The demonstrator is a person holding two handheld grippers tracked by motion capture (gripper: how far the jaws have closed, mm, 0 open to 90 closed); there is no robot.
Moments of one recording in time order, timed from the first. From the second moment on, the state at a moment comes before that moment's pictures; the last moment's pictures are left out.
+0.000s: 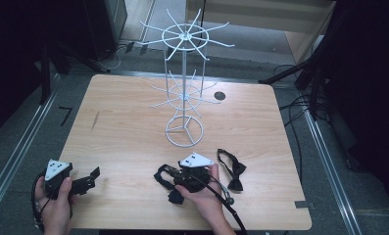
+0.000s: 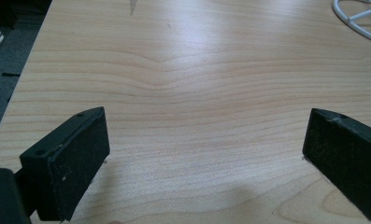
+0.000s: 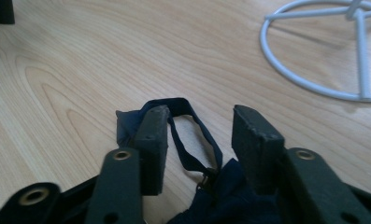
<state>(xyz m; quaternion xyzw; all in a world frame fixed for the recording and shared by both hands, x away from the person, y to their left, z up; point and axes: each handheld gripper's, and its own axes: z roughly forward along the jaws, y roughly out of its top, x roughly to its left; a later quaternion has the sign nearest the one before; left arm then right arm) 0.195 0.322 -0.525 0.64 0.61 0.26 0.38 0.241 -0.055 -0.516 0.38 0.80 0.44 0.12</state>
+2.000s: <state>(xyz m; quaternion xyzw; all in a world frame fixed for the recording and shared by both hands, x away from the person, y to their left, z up) 0.195 0.323 -0.525 0.64 0.61 0.26 0.38 0.234 -0.089 -0.477 0.37 0.73 0.53 0.20</state>
